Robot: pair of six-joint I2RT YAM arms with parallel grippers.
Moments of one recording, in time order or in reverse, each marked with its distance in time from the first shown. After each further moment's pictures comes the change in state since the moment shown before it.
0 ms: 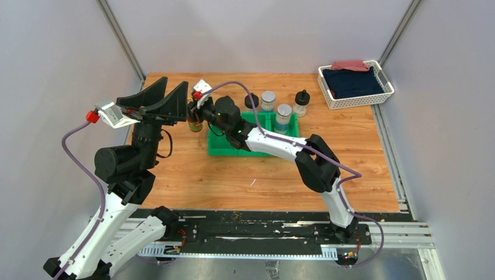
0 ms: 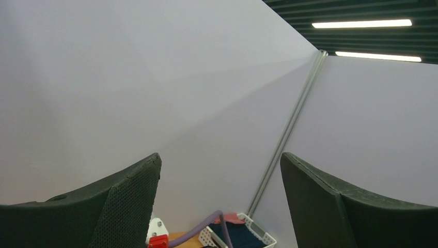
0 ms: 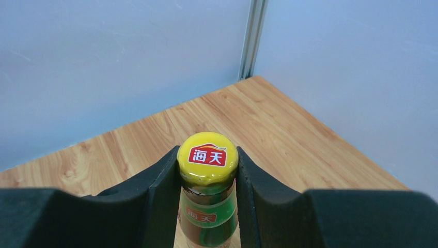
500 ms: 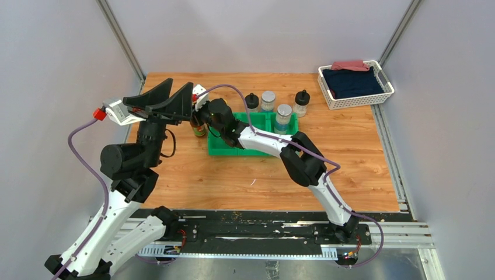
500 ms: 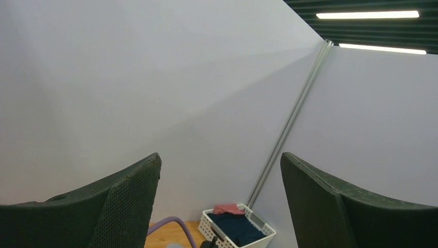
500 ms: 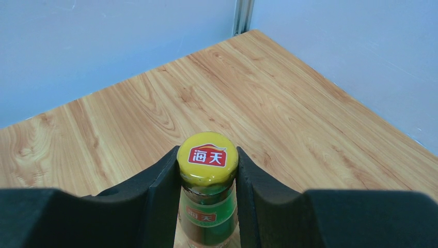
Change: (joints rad) left arm 0.000 0.016 -0.027 0.000 0.000 -0.022; right arm -0.027 0.178 0.131 -0.072 0.010 0.014
